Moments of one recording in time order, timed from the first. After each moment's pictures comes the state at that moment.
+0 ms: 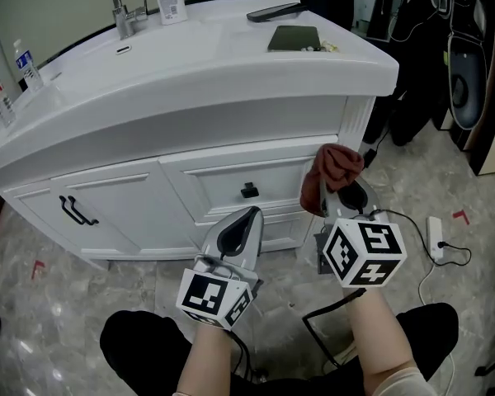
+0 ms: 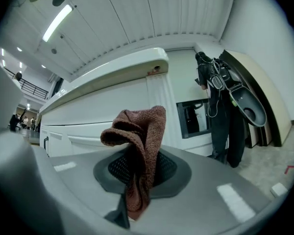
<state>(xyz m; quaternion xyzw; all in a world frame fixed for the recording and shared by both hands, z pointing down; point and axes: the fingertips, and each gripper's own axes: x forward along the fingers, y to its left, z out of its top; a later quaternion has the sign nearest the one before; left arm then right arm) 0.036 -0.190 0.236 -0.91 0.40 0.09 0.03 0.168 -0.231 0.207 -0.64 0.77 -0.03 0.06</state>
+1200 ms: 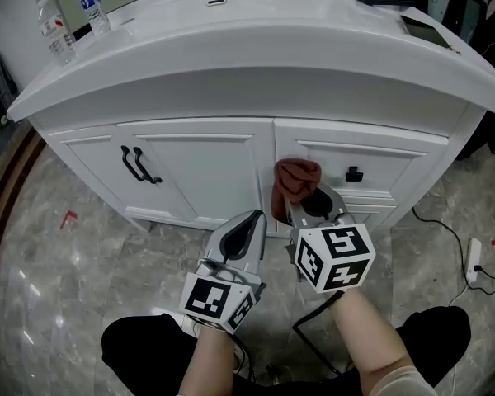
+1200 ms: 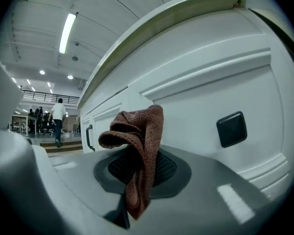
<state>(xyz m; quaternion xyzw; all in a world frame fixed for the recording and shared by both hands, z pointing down) -0.127 -0.178 0.279 -0.86 0.51 0.05 0.01 -0.078 -0.246 0.284 -0.47 0.88 -0.08 0.02</state>
